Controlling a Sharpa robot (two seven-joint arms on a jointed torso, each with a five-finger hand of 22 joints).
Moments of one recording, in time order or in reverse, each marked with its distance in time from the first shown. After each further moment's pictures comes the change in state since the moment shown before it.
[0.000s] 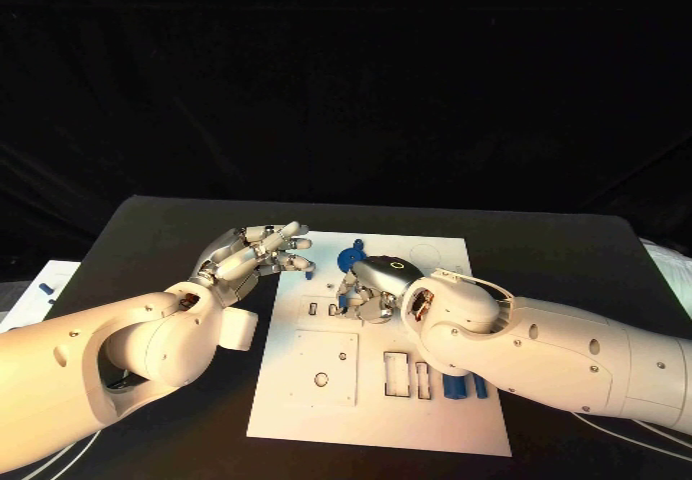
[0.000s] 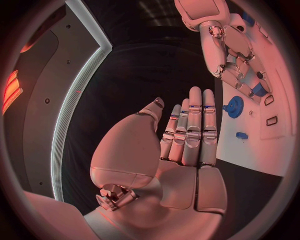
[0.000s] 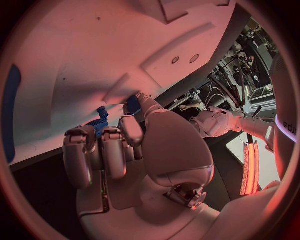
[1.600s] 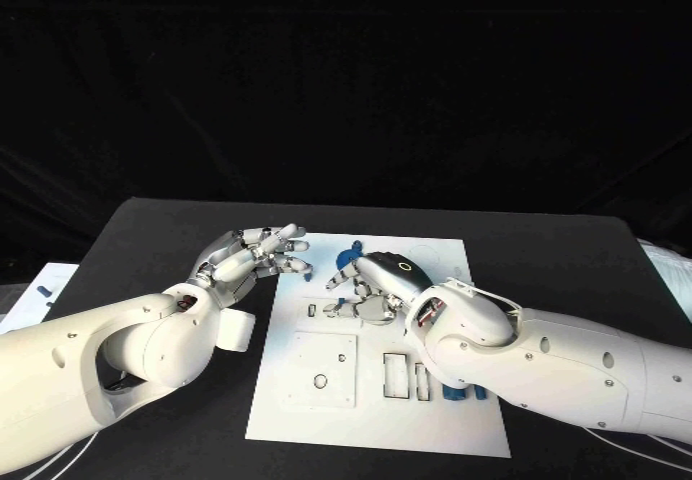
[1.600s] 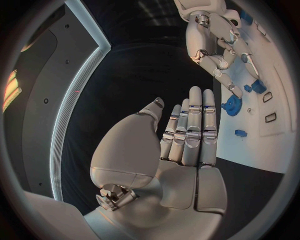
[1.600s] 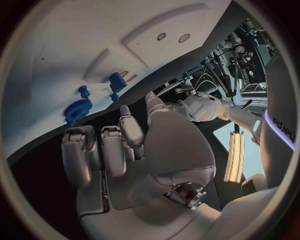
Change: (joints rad) left arm 0.000 0.001 0.000 -0.013 0.000 0.005 -0.013; left_hand 0.000 0.000 0.000 0.000 0.000 0.000 0.000 -0.006 0.000 0.004 0.004 -0.006 0.000 0.011 -0.001 0.000 0.008 0.000 0.004 0.004 0.000 0.000; right arm -0.019 -0.052 -0.002 0.062 0.018 -0.223 0.126; right_hand -0.052 -0.059 -0.112 0.084 0.023 -0.097 0.032 0.004 -0.014 0.002 -0.002 0.016 0.000 -0.004 0.018 -0.039 0.000 0.000 -0.004 0.018 -0.020 -0.001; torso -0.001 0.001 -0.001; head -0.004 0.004
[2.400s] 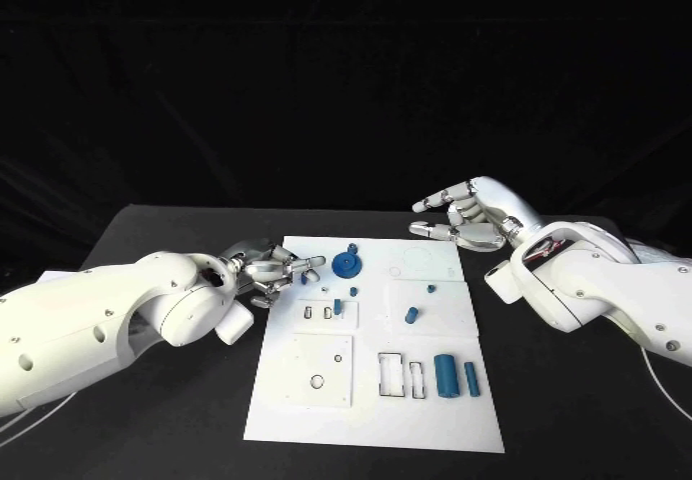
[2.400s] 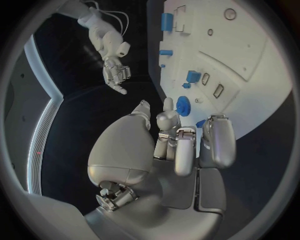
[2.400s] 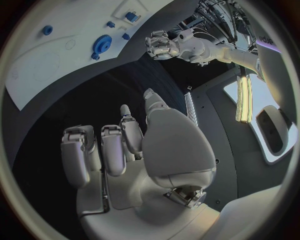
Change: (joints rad) left arm 0.099 0.102 0.000 -0.149 -0.543 0.123 -0.654; left_hand -0.145 -0.011 -0.171 0.121 -0.004 0.118 -0.118 0.170 0.138 0.216 -0.133 0.937 0.879 0.188 -0.119 1.329 1.009 -0.097 0.442 -0.126 0.953 1.043; right arm 0.152 -0.322 0.026 0.052 0.647 -0.052 0.314; right_hand 0.038 0.033 -0.015 0.001 0.058 0.000 -0.007 0.004 0.007 -0.003 -0.007 0.027 0.193 0.000 0.000 -0.023 0.000 0.000 0.000 0.000 -0.011 0.000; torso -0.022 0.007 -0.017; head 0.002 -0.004
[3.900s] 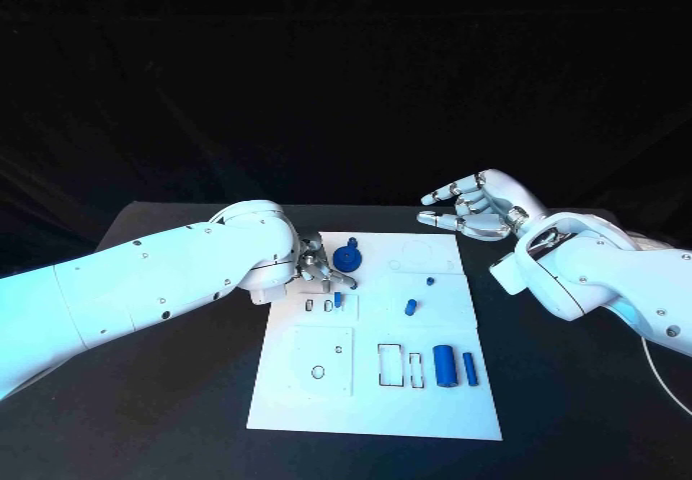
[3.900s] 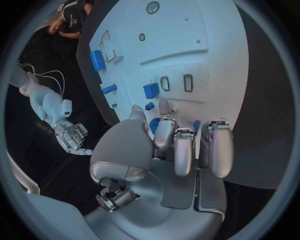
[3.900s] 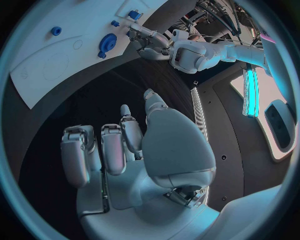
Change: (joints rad) left arm 0.085 0.335 -0.015 -0.239 -0.549 0.378 -0.477; left_hand -0.067 0.081 -0.210 0.033 -0.031 -0.117 -0.044 0.289 0.374 0.044 -0.034 0.245 0.280 0.000 -0.024 0.000 -0.001 -0.028 0.031 -0.019 0.105 0.070; right arm 0.001 0.014 -0.006 -0.036 0.052 0.012 -0.045; right_hand -0.001 0.008 -0.015 0.004 0.027 0.007 0.001 0.000 0.003 -0.011 -0.003 -0.023 0.001 0.000 0.000 -0.022 0.001 0.000 0.000 0.000 -0.012 0.000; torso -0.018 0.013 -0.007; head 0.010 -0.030
